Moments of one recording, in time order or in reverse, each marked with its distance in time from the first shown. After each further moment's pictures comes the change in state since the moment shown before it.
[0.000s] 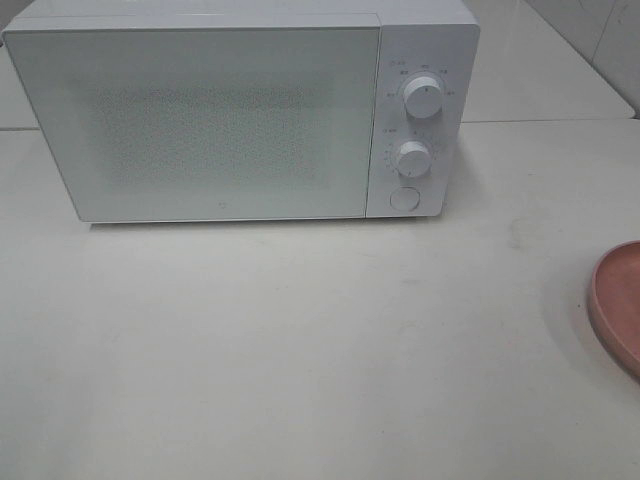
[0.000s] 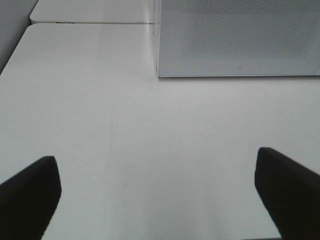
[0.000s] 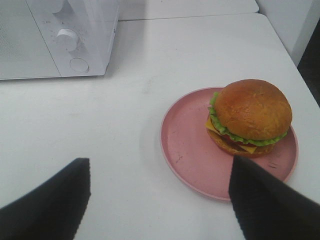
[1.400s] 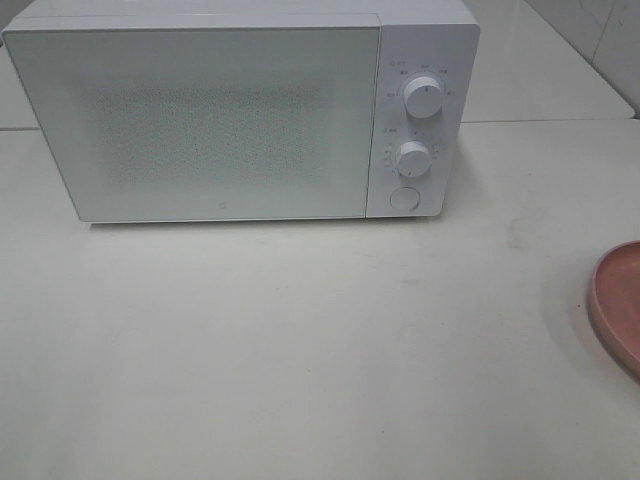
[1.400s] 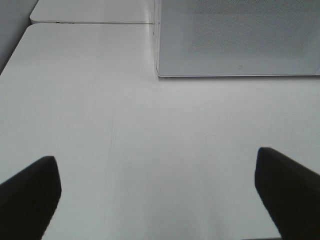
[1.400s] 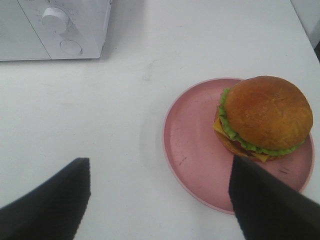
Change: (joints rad) left arm 0.000 0.000 0.000 0.000 0.000 0.000; right arm 0.000 0.386 -0.025 0.000 -0.181 0.000
